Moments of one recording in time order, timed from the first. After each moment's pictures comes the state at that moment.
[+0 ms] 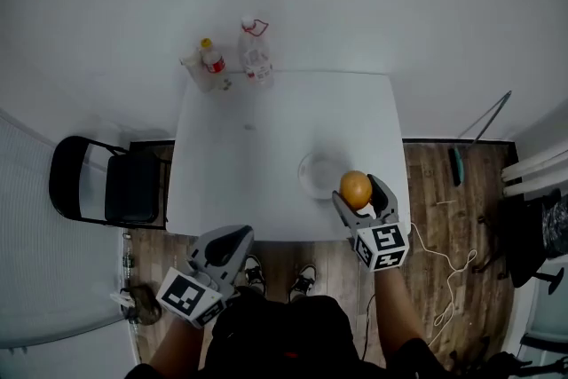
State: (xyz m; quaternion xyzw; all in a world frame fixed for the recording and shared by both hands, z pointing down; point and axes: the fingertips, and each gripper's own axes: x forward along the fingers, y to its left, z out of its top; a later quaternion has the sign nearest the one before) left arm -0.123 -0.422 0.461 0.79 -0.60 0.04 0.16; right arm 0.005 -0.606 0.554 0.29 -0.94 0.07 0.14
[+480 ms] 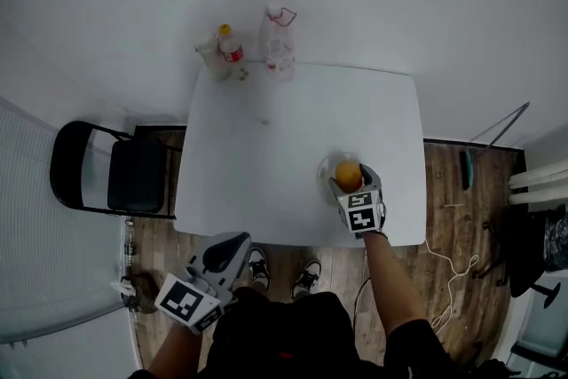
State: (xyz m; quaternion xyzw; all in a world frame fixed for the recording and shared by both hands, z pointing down) left arm -0.182 -0.408 0.491 0.76 -0.62 0.04 0.19; right arm -0.079 -0.656 0.718 0.28 -0.90 0.06 0.34
